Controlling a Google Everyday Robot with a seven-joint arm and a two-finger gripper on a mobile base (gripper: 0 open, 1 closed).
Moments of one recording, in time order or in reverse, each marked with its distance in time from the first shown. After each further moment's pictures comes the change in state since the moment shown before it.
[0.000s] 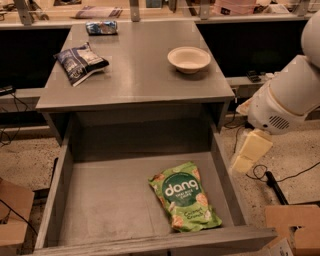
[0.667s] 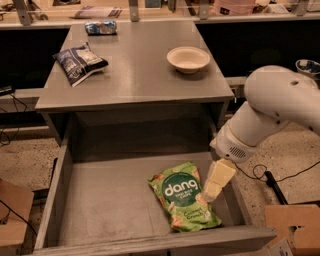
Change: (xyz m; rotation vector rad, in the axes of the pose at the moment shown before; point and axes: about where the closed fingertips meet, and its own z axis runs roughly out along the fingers) arm 0.002 0.025 0.117 -0.187 0.021 0.035
